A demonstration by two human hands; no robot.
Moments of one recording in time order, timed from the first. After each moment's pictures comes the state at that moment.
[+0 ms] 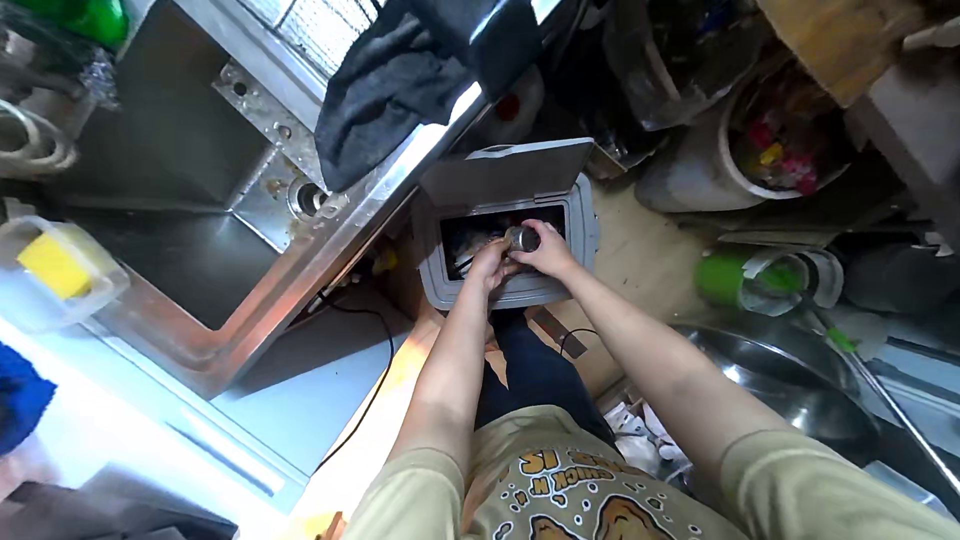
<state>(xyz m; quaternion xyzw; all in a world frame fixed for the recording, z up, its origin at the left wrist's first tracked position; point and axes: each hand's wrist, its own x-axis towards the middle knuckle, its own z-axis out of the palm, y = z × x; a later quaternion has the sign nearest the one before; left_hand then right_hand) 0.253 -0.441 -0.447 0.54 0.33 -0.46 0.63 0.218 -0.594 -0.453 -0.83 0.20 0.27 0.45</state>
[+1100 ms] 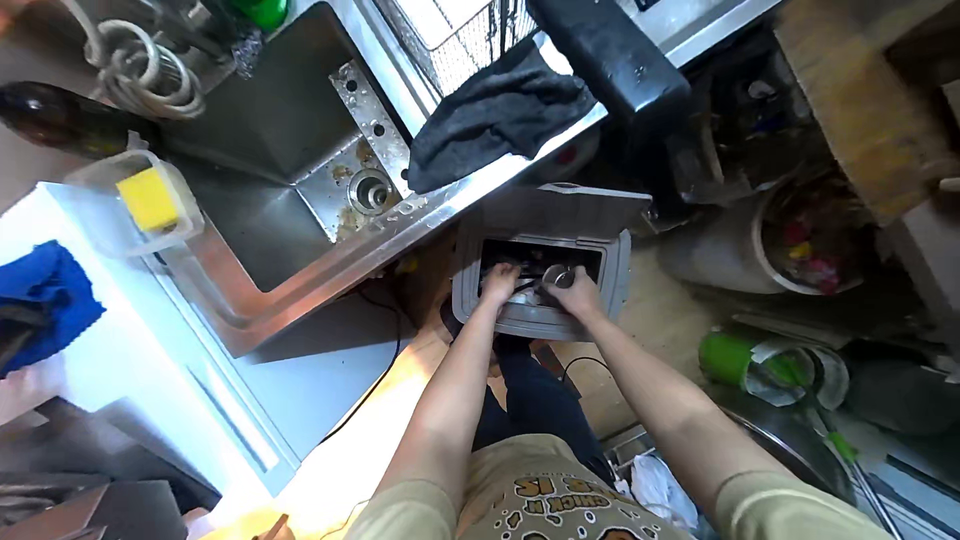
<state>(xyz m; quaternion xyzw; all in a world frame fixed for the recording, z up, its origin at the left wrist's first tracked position) 0.260 -0.384 -0.441 0.70 0.27 -0.41 0.52 0.221 -0.576 -0.447 -0.84 0.28 0.37 0.28</state>
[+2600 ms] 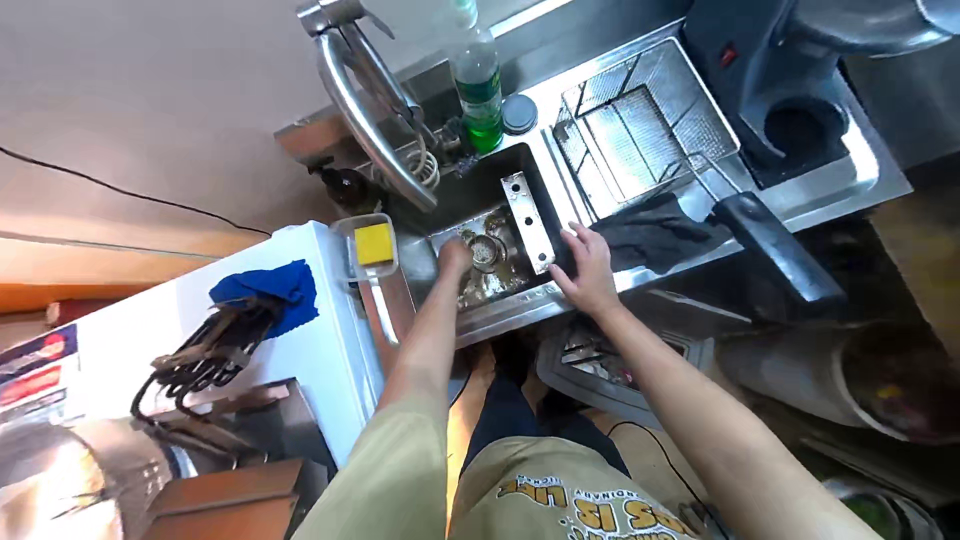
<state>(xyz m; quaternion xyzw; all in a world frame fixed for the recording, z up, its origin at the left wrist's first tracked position) 0.454 -0.076 -0.311 0.90 0.23 -0.25 0.27 0.415 -0.368 -0.295 -0.92 -0.19 -0.05 0.35</state>
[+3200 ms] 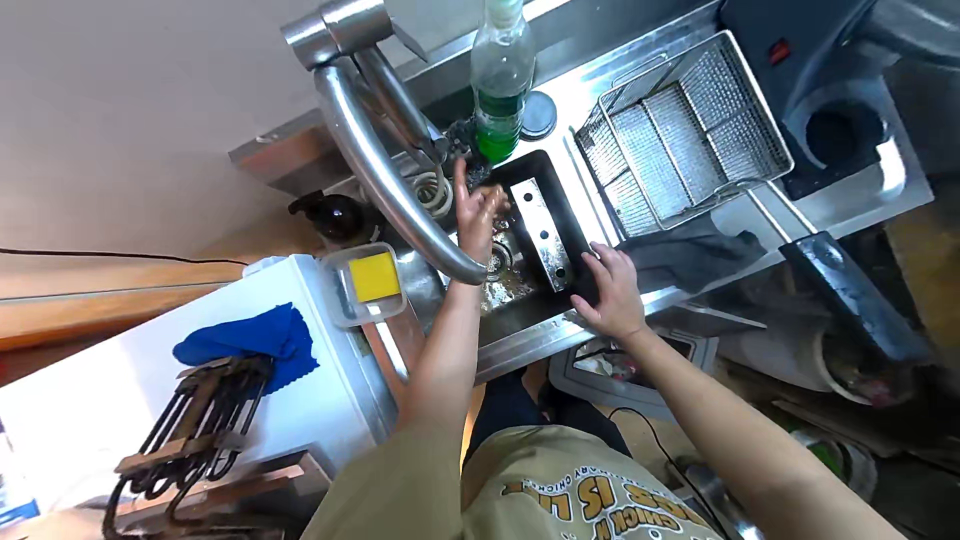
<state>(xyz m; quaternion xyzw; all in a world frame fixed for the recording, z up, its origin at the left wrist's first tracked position) 0.541 -0.090 -0.276 0.60 0.08 0.04 0.80 0.424 -0.355 -0.311 -0.94 -0.20 -0.05 0.26</state>
